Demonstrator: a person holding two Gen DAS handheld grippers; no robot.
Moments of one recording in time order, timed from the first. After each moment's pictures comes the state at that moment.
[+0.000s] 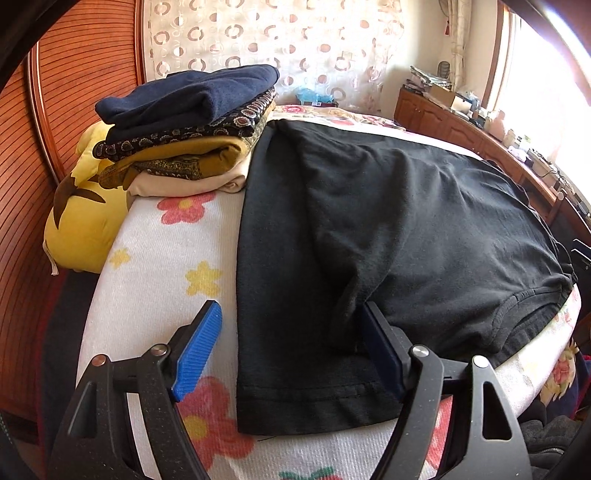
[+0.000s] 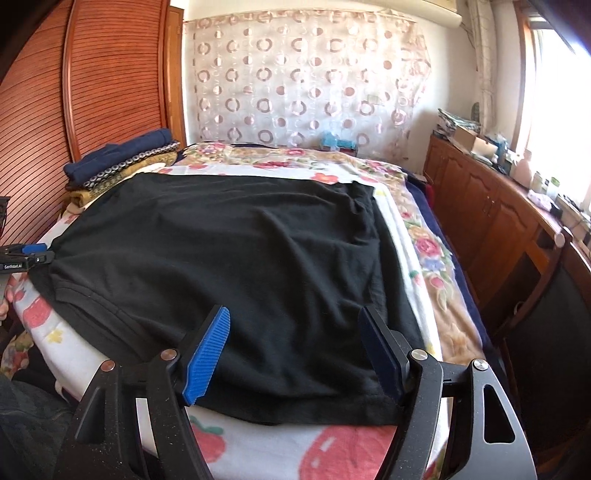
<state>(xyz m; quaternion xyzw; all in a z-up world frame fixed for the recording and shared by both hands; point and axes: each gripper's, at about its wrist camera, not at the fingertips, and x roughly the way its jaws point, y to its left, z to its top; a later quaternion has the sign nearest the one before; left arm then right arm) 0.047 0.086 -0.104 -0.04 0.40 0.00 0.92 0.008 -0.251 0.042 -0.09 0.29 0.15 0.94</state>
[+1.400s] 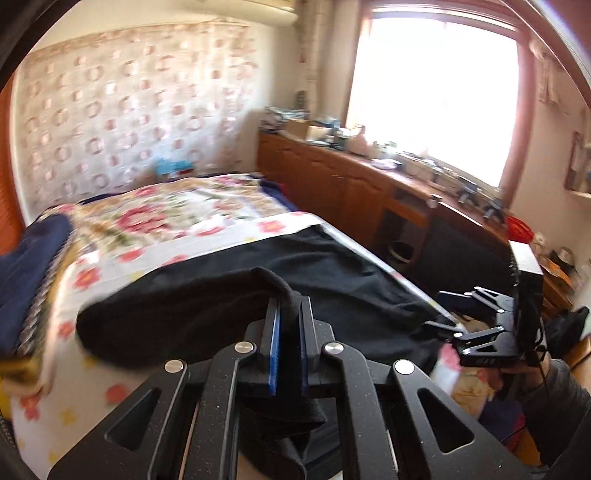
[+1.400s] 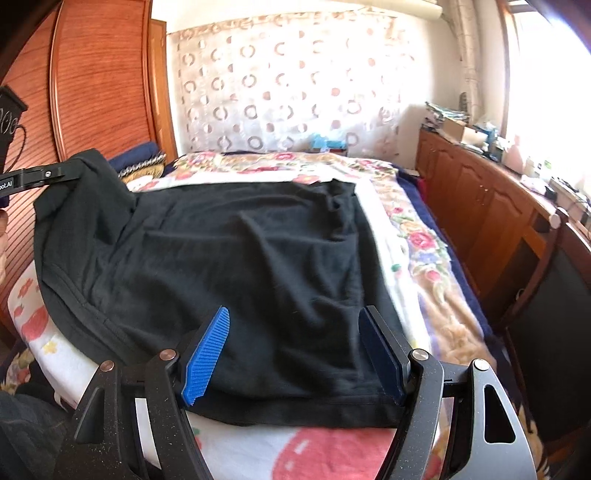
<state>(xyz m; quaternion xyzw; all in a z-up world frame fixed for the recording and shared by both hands) 0.109 -0.108 0.016 0.01 0.29 -0.26 0.92 0.008 -0.276 0.027 -0.05 0.29 0.13 0.95</state>
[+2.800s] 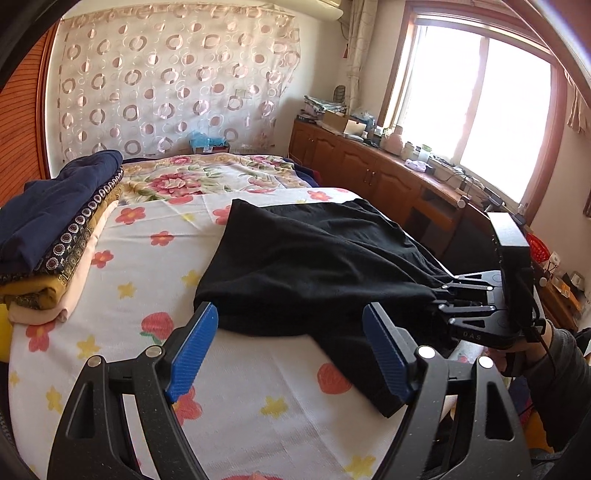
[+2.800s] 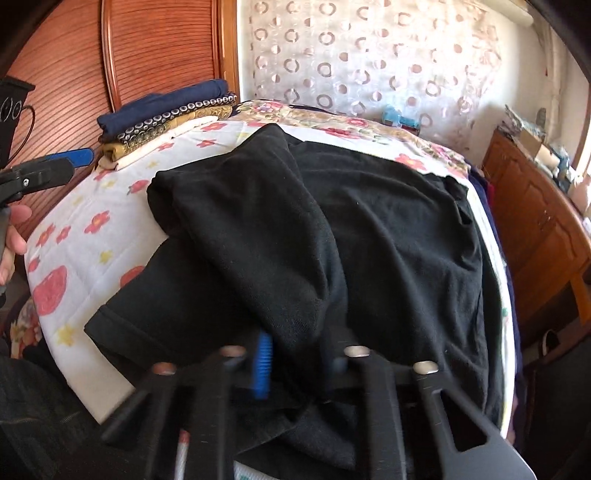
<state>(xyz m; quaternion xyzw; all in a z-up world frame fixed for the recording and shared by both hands) 0.081 -0.030 -0.030 -0.04 0.32 -0.20 0.93 0.073 -0.205 0.008 -0.14 0.36 0.23 0.89</state>
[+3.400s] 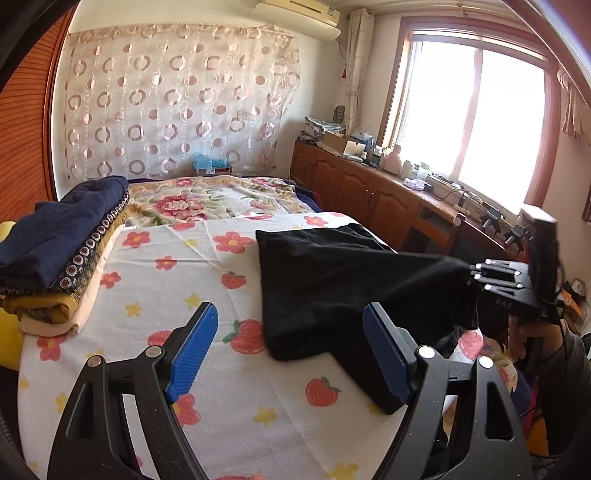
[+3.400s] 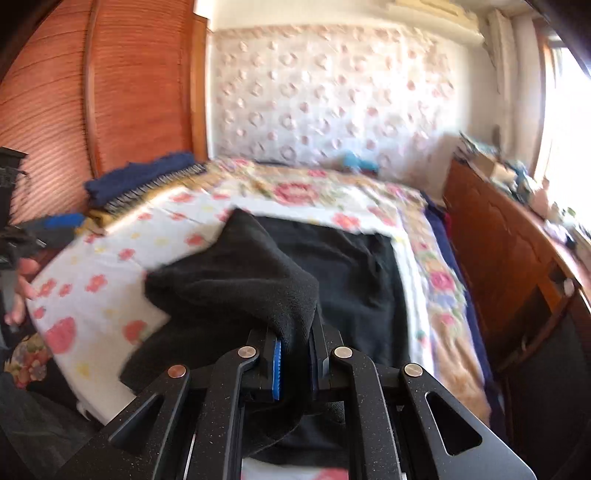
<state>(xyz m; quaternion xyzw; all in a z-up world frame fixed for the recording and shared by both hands) 0.067 -0.032 -0.010 -0.04 0.27 -0.19 0.94 0.031 -0.267 0.052 -0.09 0.28 0.18 0.94</state>
